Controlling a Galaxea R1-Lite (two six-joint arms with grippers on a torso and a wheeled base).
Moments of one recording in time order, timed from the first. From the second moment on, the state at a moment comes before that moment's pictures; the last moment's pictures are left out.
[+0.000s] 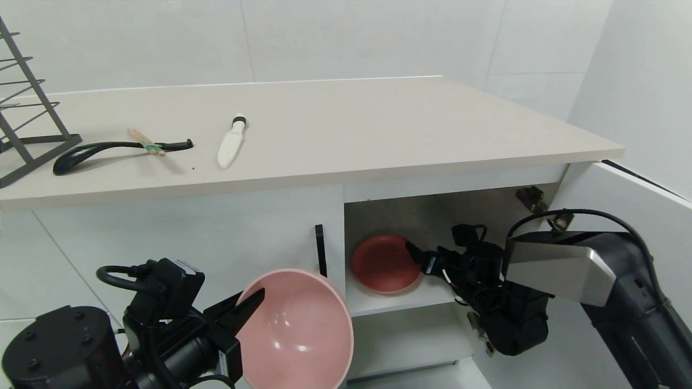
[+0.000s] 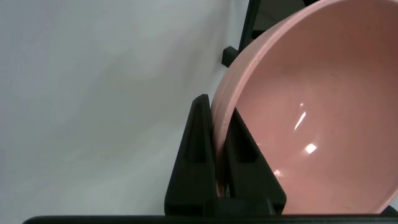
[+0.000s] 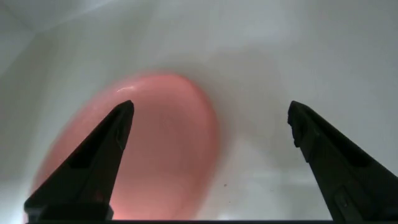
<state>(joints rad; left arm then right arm) -0.71 1.62 0.00 -1.42 0.16 -0.05 0.35 2.67 -0.87 -1.57 0.00 0.39</state>
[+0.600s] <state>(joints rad) -0.72 1.59 0.00 -1.43 0.16 -0.05 0.50 2.22 -0.38 -1.57 -0.06 0.35</state>
